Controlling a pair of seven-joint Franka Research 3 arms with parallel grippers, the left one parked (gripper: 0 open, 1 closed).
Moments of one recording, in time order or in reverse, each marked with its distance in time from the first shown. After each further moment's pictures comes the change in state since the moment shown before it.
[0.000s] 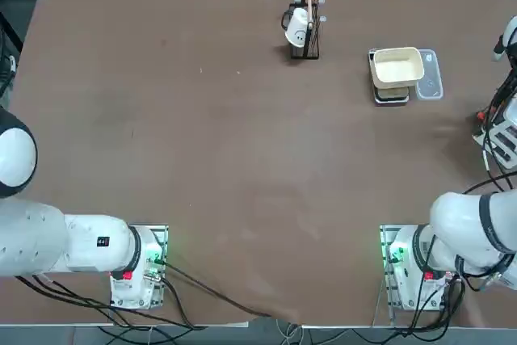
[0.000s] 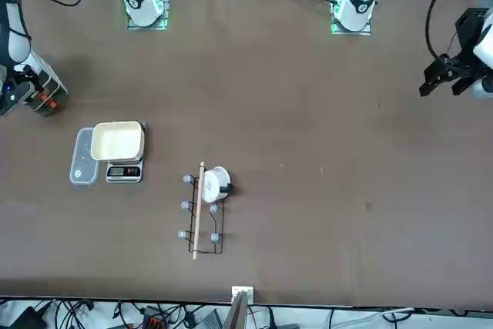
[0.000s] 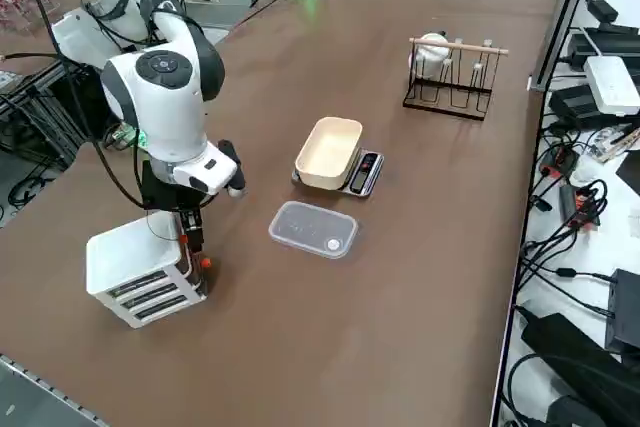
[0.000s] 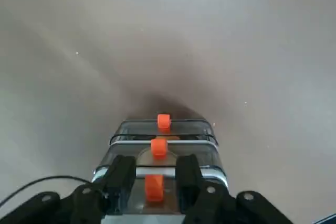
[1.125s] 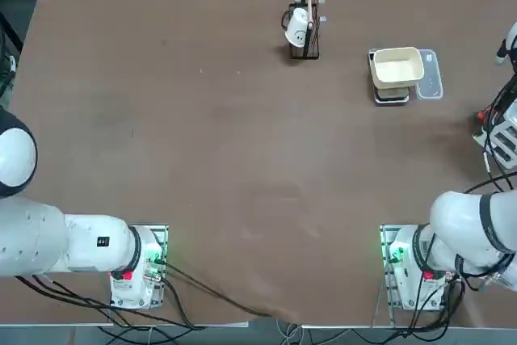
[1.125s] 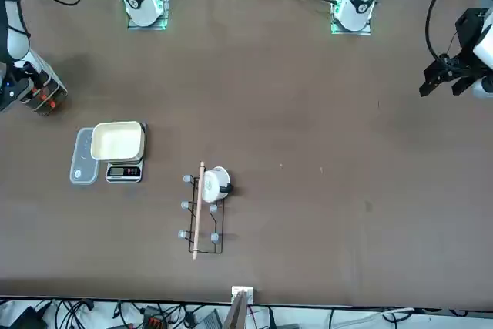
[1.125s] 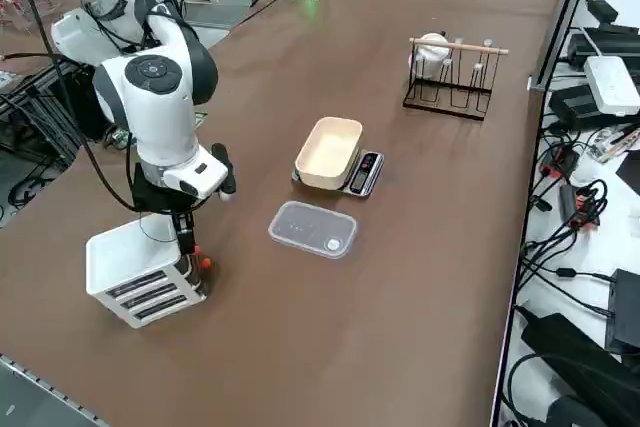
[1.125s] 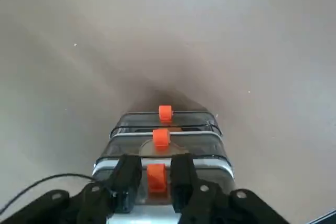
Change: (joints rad) arm -0.028 -0.004 0.002 -0.011 -0.001 0.008 0.002
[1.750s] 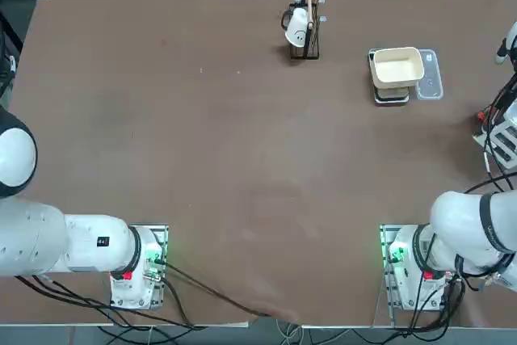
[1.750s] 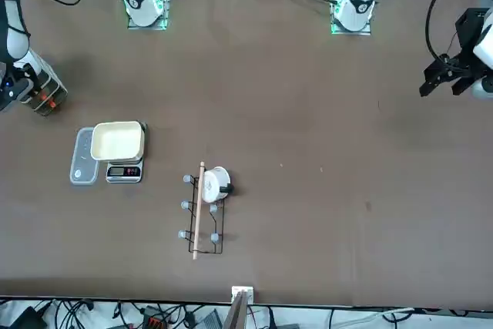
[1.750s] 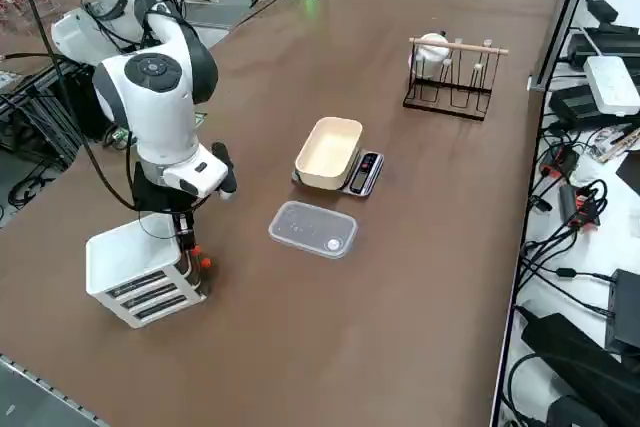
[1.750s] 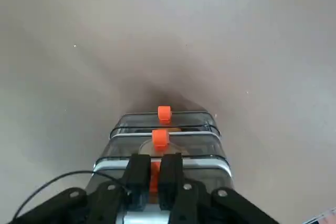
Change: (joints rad) arm 0.000 -0.003 0.002 0.000 0.000 0.001 0.002
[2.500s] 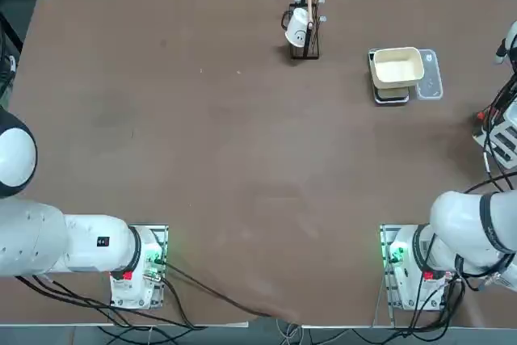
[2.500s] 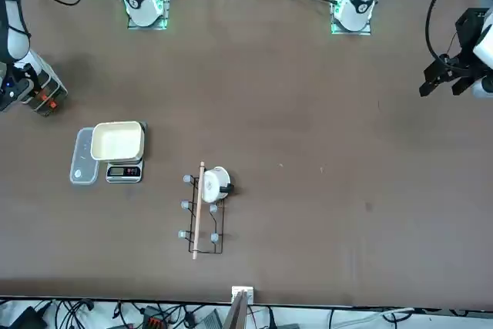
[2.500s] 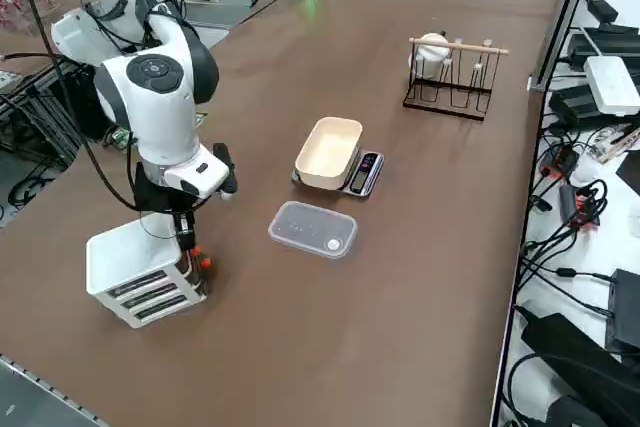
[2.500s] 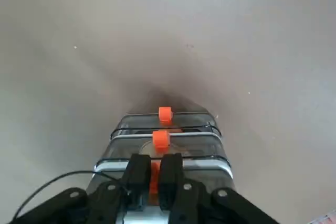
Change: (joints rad) arm 0.000 0.004 0.003 0.000 0.000 -0.001 0.010
